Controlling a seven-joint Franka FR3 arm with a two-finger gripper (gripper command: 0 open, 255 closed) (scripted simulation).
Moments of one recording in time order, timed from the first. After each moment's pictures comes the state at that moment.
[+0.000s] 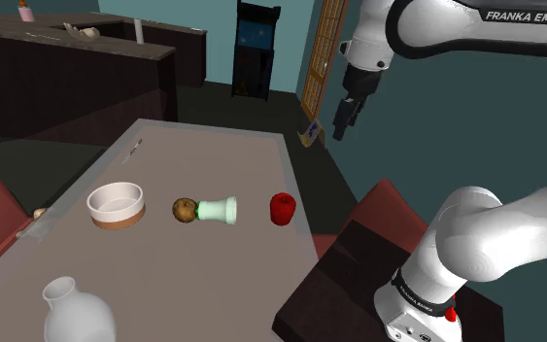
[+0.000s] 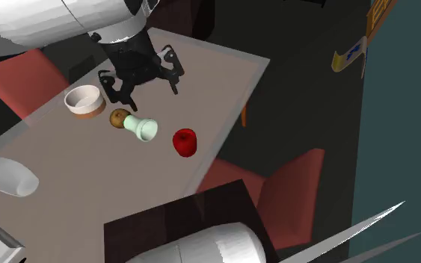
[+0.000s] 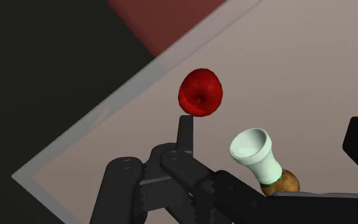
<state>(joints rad) 0.00 -0.77 0.02 -2.42 -0.12 1.68 -0.08</state>
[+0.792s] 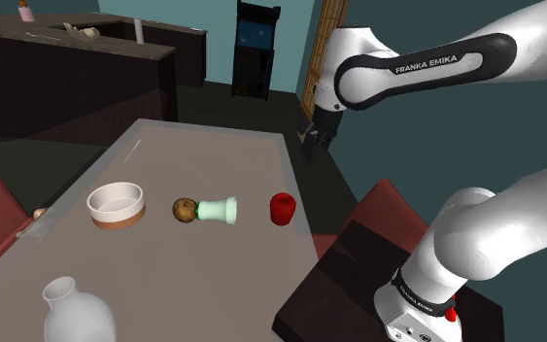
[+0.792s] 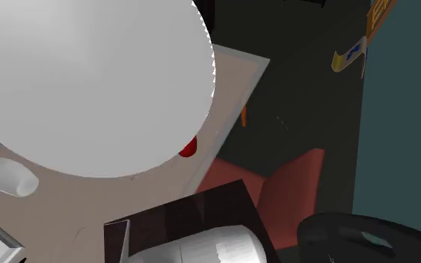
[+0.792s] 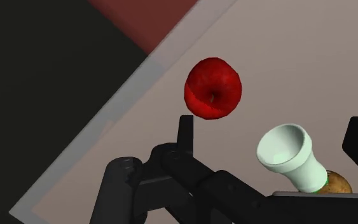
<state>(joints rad) -0.05 -0.52 -0.01 -2.54 -0.12 2.05 0.02</state>
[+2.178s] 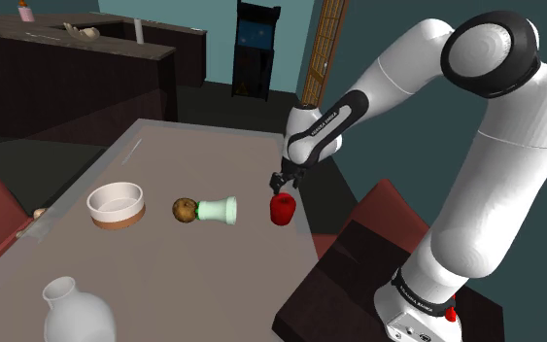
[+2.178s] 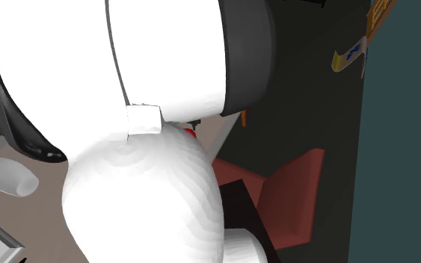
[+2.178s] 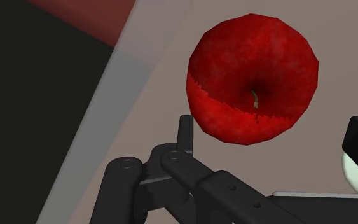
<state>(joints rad) -0.11 0.16 -0.05 -2.45 -0.09 2.65 0.16</state>
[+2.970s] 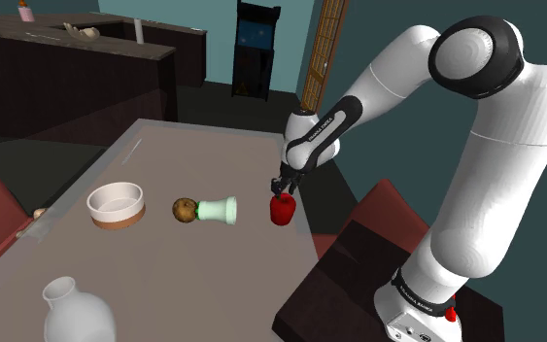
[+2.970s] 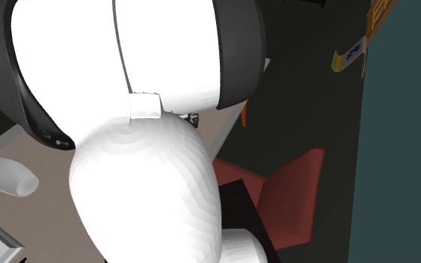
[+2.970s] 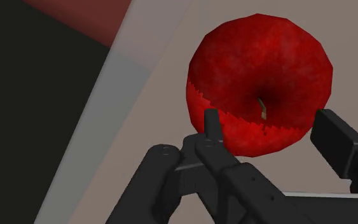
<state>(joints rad) -0.11 0.21 -0.06 -2.45 -0.09 2.70 0.16</state>
